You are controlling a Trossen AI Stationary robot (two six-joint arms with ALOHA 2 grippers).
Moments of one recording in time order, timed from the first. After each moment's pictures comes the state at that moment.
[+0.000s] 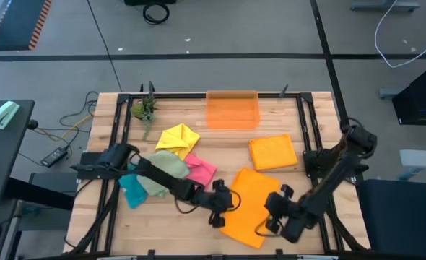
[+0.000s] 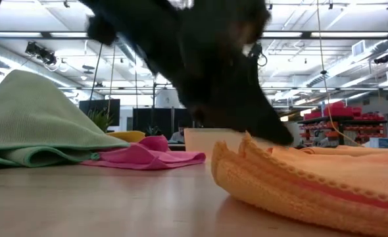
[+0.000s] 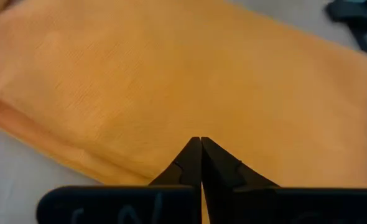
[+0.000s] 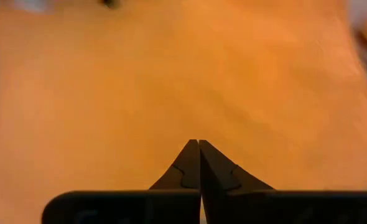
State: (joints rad) left arm -0.40 2.15 1.31 0.16 -0.21 -0.36; right arm 0.90 1.68 0.91 -0.67 0.53 1.45
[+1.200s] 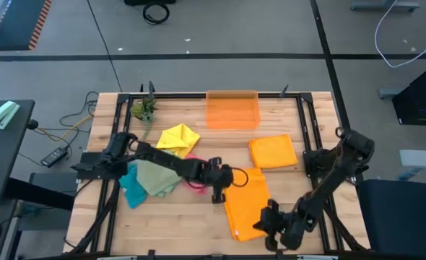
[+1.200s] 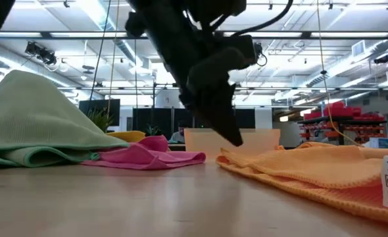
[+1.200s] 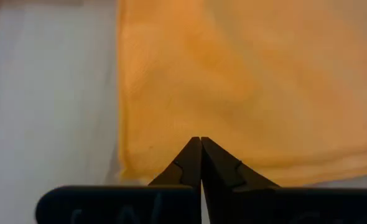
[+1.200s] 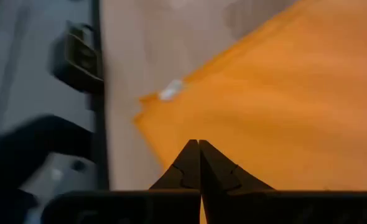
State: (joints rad) left arm -0.22 2.08 1.42 -0.29 -0.16 -0.24; right arm 0.94 1.77 0.86 0.02 0.58 1.16
